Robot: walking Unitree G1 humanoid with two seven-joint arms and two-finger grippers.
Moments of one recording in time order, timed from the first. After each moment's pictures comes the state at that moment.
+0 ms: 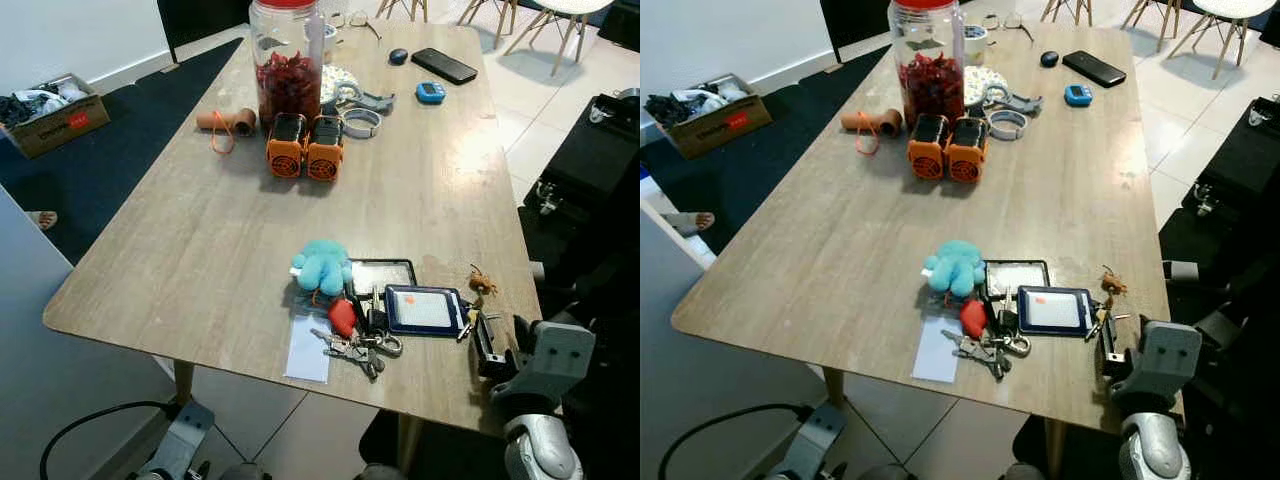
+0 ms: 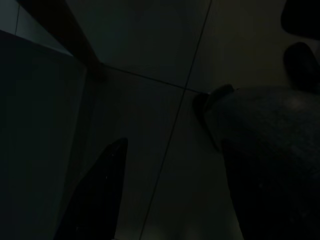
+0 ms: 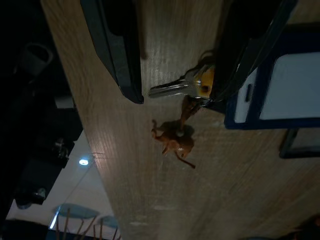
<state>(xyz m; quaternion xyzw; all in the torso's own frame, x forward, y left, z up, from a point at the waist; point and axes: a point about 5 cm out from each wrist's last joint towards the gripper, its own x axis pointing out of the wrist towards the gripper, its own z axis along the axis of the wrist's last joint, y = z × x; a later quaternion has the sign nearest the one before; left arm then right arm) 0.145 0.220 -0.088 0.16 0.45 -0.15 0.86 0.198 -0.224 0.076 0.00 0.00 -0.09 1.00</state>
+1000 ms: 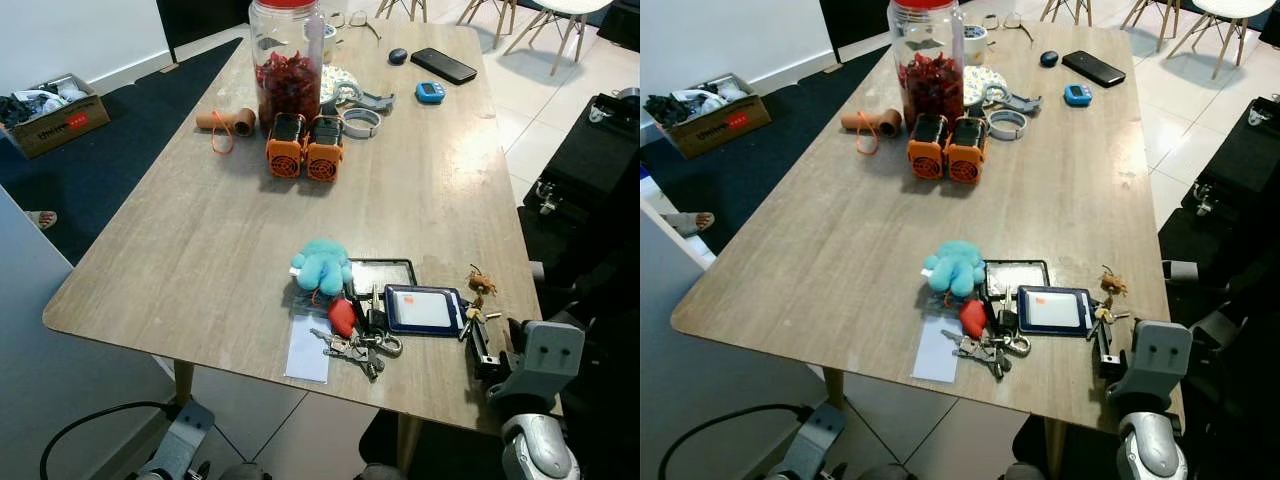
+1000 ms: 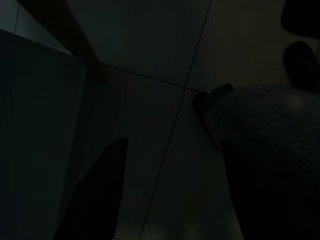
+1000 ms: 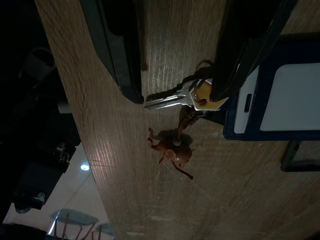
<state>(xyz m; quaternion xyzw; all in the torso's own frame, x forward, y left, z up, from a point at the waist) 0.144 0.220 -0.088 0.16 0.46 -0.16 0.86 0.200 -0.224 0.074 -0.02 0.02 -0.10 0.99</state>
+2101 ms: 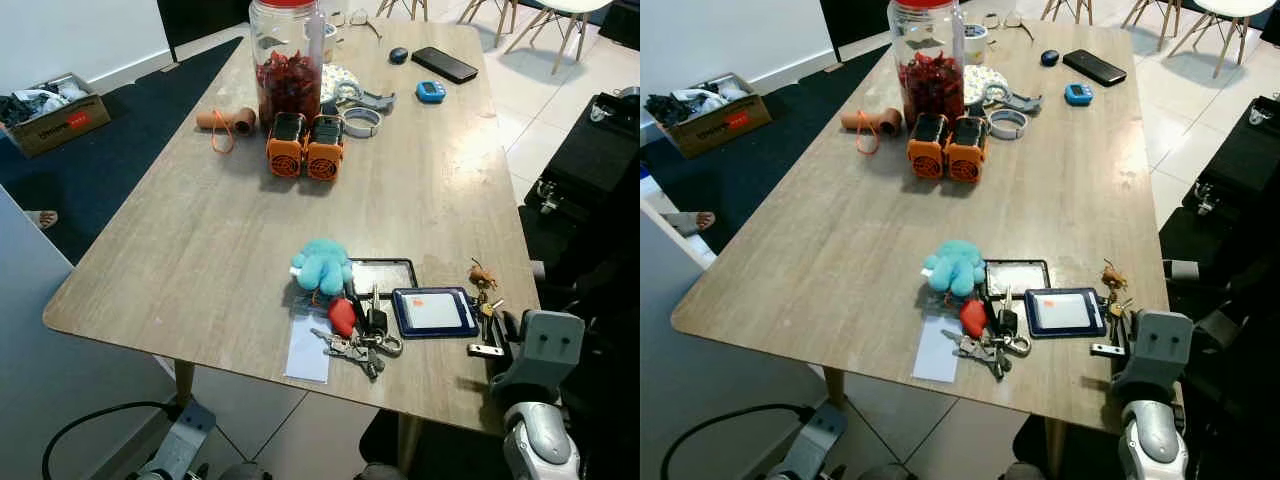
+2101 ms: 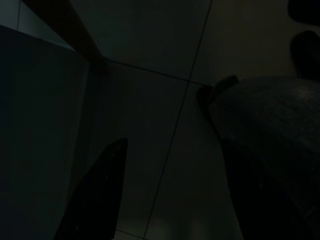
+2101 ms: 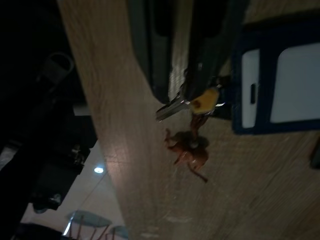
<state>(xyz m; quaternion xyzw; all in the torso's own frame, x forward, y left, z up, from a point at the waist) 0.144 0.220 -0.089 0.18 0.46 -0.15 0.86 0.209 -0.230 0.080 -0.03 0.02 -0.13 0.99</state>
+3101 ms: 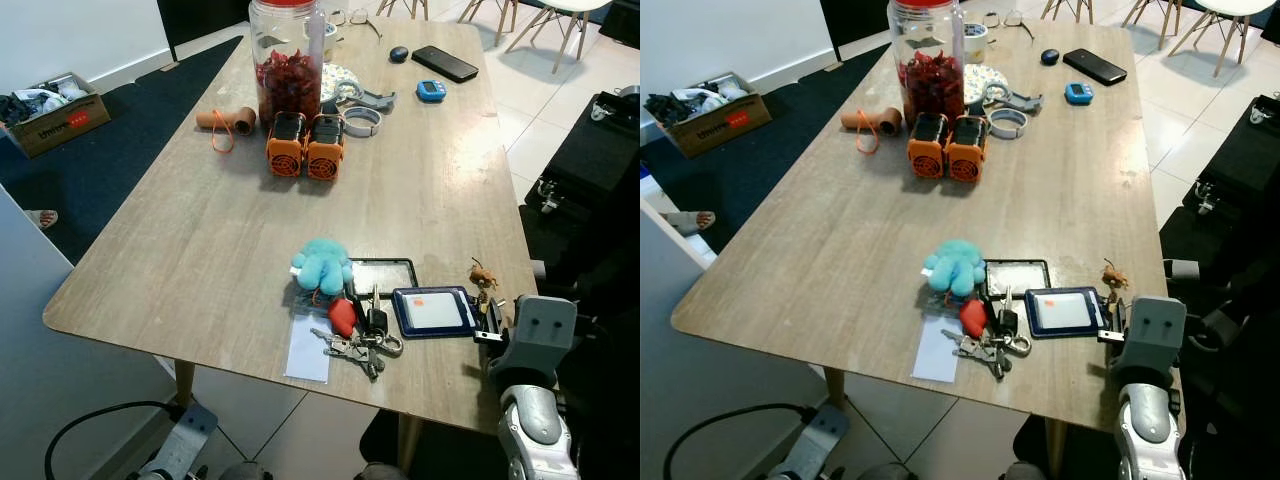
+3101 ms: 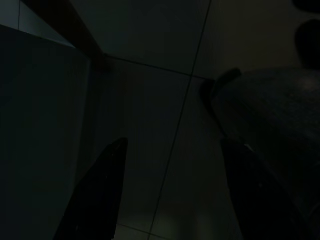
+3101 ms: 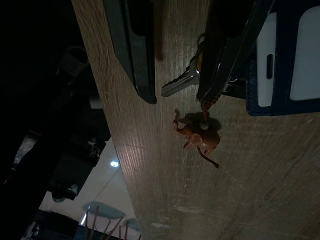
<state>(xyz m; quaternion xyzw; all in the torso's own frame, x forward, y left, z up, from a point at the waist) 0.144 0.220 -0.090 0.19 0.47 -0.16 0.85 0.224 -0.230 0.082 -0.07 0.02 -0.15 0.99</state>
